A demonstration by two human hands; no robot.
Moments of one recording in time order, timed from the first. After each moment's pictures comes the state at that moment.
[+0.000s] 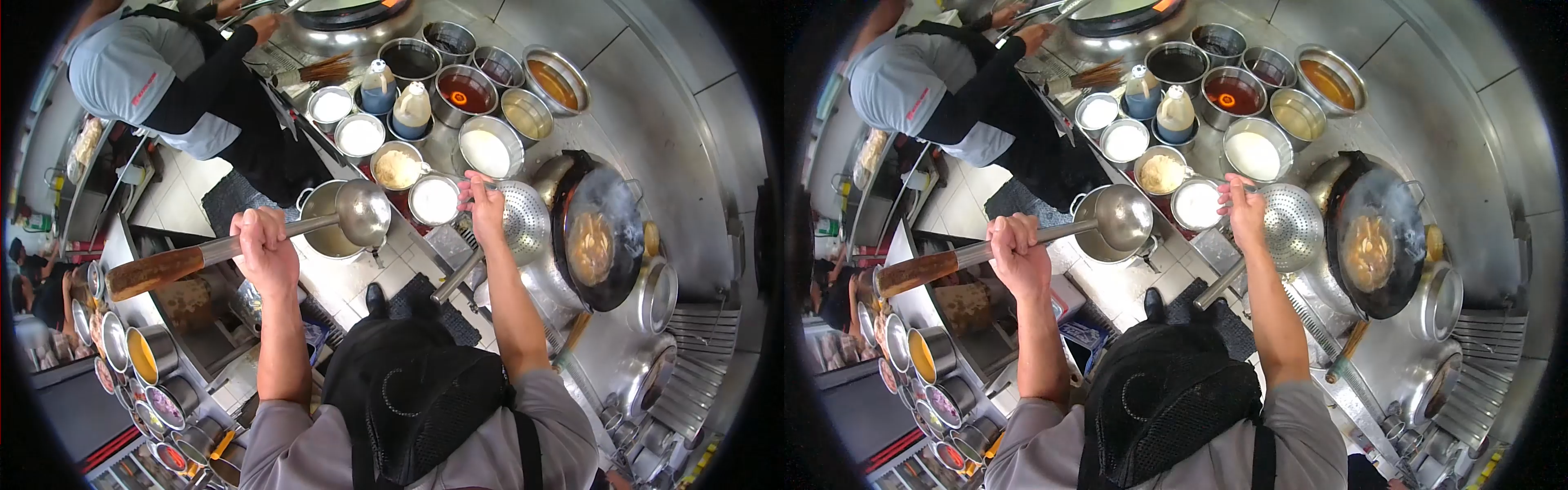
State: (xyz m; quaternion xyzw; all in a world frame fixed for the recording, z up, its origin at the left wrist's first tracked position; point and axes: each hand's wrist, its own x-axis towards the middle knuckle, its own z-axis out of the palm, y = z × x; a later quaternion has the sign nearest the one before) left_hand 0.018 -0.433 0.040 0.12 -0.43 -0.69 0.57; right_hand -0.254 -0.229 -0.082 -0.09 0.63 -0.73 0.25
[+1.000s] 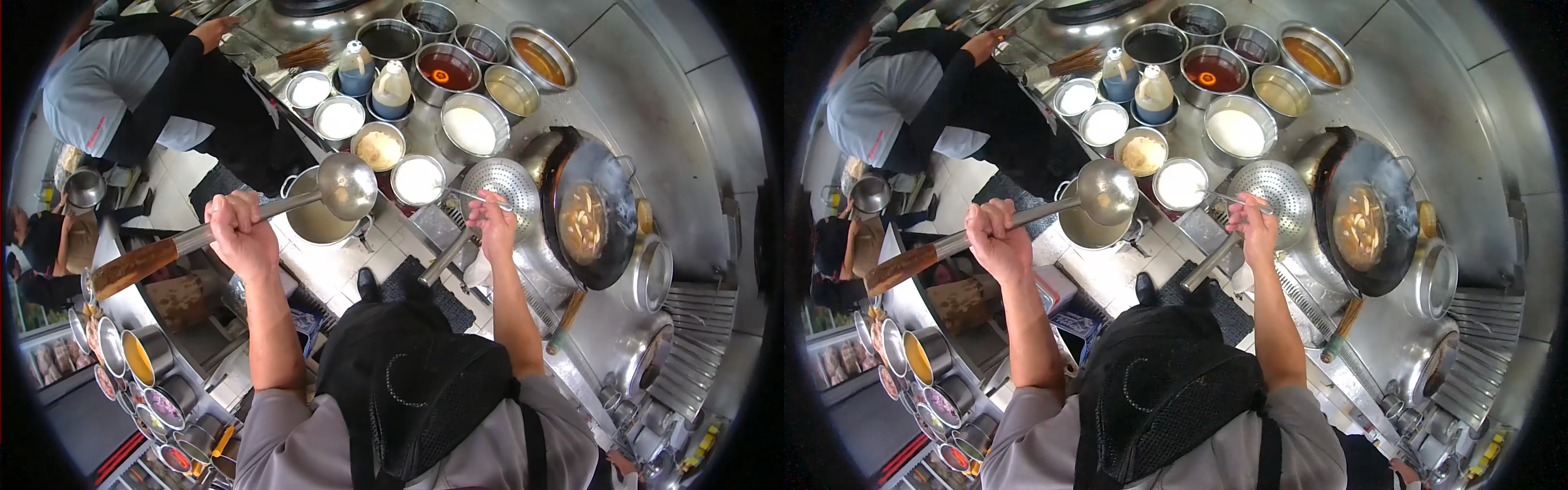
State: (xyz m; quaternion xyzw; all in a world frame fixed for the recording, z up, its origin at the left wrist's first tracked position) left_hand 0.011 -0.440 0.034 0.12 -0.41 -0.70 0.58; right_hand -0.230 -0.140 -0.094 -0.05 0.62 -0.75 0.23
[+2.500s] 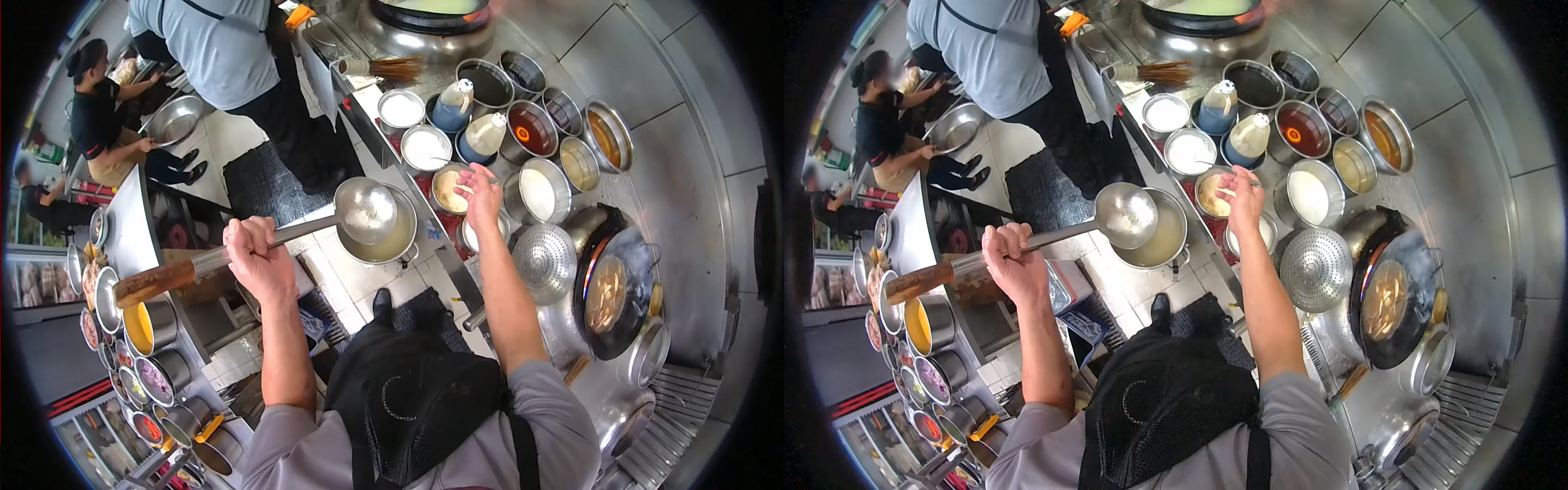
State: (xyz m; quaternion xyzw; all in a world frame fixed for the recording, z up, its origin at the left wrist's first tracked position) left_hand 0.096 -0.493 0.027 0.21 -0.33 -0.63 0.67; right_hand -0.244 -0.374 -0.122 -0.09 0.57 -0.76 0.30
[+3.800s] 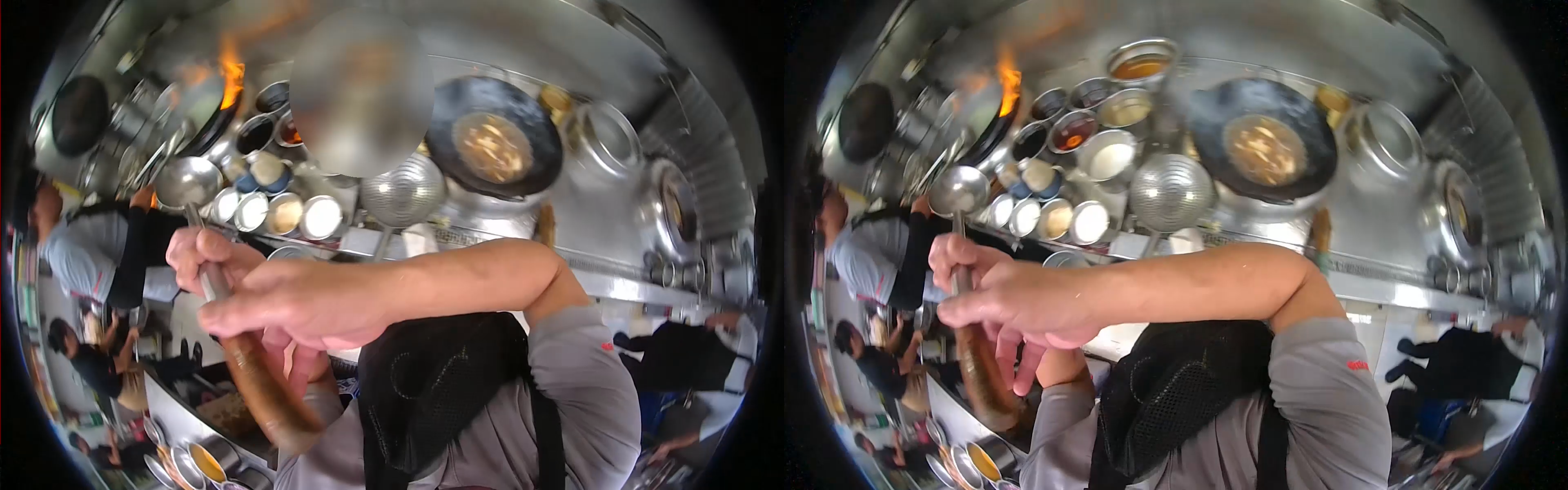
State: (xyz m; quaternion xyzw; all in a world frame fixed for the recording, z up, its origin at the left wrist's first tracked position) left_hand -0.104 -0.260 0.131 0.07 -0.62 -0.32 0.72; right_hand -0.098 -0.119 0.225 -0.30 0.25 -0.68 0.63
